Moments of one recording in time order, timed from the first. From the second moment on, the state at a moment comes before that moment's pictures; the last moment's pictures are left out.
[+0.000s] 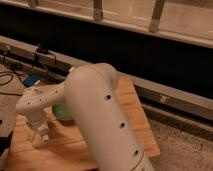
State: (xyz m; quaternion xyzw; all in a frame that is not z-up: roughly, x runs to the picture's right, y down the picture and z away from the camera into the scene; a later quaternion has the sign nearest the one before) arm -0.369 0.228 0.799 -0.38 -0.02 0.22 0.90
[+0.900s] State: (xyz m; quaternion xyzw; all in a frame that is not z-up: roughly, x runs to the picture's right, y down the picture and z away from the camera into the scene) arm -0.365 0.217 0.773 -0.35 -0.07 0.22 0.91
